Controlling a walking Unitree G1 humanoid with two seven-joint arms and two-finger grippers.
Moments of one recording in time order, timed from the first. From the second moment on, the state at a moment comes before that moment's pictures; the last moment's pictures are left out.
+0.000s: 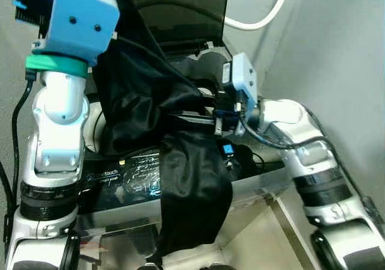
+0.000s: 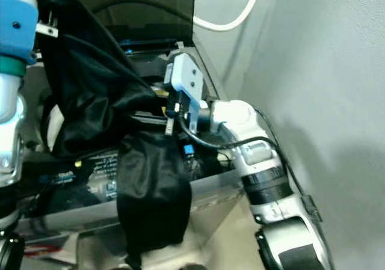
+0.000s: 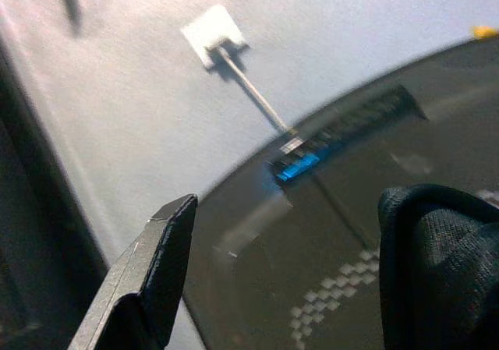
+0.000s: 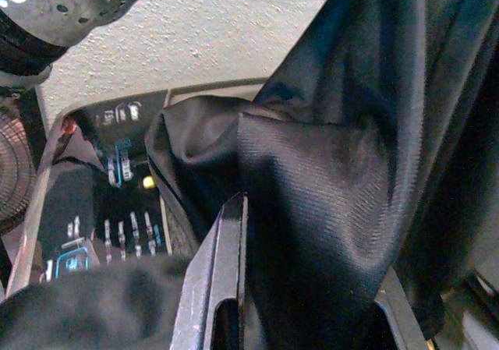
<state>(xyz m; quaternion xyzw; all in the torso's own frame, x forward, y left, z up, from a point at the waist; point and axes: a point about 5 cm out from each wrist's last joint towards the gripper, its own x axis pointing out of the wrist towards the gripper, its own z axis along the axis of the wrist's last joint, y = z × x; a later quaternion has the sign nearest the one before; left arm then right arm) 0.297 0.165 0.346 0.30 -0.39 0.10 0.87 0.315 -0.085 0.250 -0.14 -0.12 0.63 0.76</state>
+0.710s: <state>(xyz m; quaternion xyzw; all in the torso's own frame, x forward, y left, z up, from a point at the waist) 0.310 0.190 0.297 0.27 -0.23 0.13 0.92 0.332 -0.086 0.273 -0.31 -0.16 0.53 0.77</state>
